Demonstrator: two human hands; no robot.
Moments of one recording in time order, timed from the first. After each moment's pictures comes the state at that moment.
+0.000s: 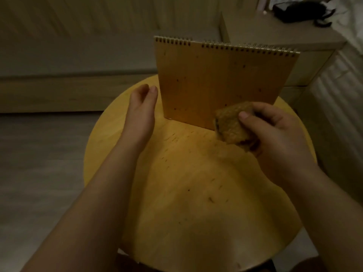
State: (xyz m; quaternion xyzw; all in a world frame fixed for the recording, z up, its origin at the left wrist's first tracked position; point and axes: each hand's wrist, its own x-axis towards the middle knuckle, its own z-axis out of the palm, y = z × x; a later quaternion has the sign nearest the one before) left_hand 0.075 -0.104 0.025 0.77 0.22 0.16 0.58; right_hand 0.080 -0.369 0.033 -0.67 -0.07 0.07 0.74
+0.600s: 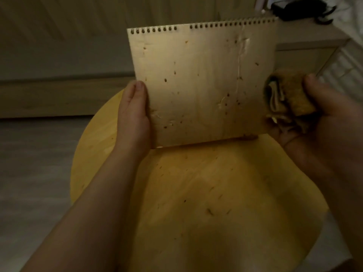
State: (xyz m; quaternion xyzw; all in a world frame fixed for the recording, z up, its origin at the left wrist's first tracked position) left_hand 0.085 -0.110 0.016 0.70 0.12 0.26 0.65; right_hand 0.107 -0.396 0.053 -0.48 0.02 0.09 0.87
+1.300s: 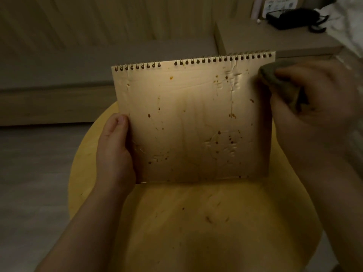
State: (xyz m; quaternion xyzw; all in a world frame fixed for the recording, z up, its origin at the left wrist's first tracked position) left_hand 0.031 -0.112 0.010 0.68 0.16 0.27 0.66; right_hand 0.132 -0.399 0.037 -0.80 -0.23 -0.45 0.33
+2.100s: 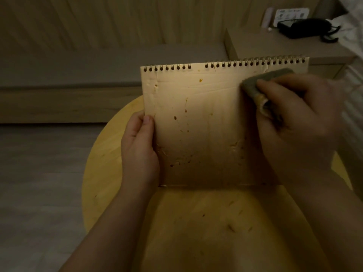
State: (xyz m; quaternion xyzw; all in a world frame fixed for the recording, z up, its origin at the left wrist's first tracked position) left_hand 0.033 -0.115 0.015 0.65 0.13 0.31 0.68; right_hand 0.105 -0.339 0.038 -0.82 -0.25 -0.45 0.25
